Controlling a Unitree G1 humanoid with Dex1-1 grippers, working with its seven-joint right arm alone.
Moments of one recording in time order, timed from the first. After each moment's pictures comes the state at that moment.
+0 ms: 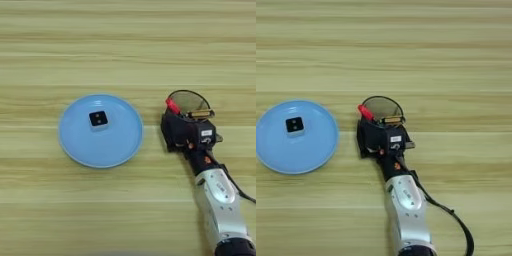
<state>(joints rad) 0.01 -0.08 -0.06 0.39 0.07 -0.44 0.22</state>
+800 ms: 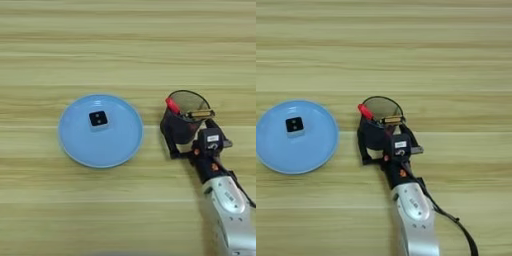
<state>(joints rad) 0.15 -0.09 -0.05 0.12 0.07 -0.33 0.21</state>
